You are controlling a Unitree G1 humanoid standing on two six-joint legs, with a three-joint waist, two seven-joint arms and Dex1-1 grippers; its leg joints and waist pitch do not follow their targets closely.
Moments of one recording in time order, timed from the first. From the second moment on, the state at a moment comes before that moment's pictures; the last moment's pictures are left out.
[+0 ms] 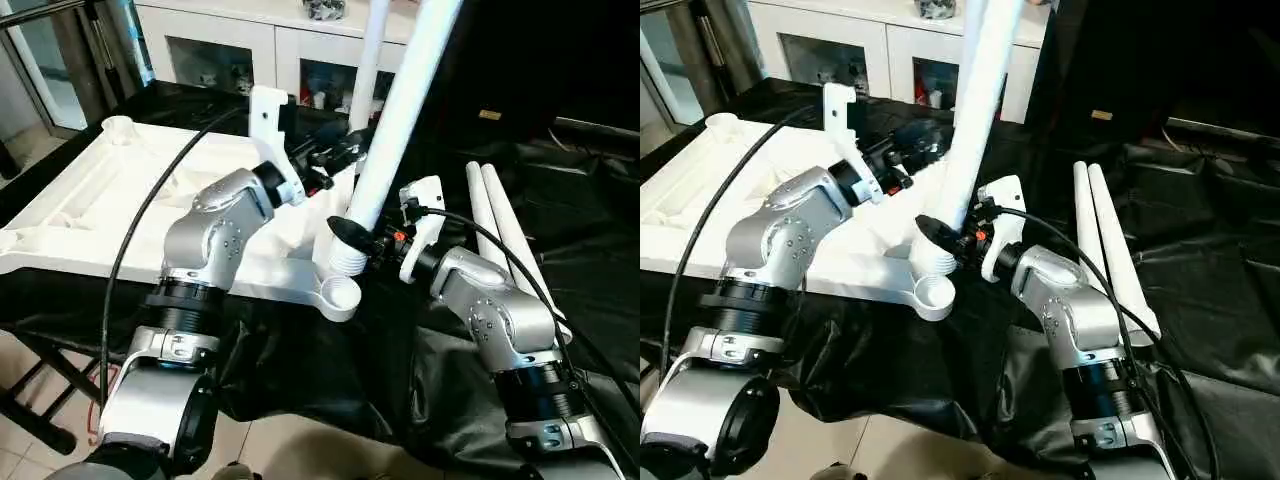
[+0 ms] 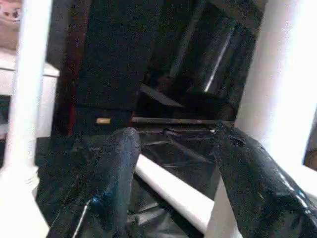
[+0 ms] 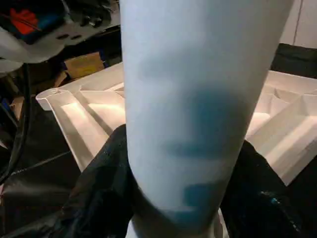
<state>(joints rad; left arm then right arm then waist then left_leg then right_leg) -0.82 0.10 0.05 0.38 -0.44 0.40 -0.67 -0.48 -0.16 0.05 0.16 0.39 0.48 0.62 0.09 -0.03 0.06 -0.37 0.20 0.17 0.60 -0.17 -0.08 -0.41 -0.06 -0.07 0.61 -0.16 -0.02</state>
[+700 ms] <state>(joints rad) -0.81 0.10 0.04 0.36 -0.44 0.41 -0.71 -0.48 -0.17 0.05 0.16 0.39 0.48 0.63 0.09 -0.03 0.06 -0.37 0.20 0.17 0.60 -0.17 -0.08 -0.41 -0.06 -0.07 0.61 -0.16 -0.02</state>
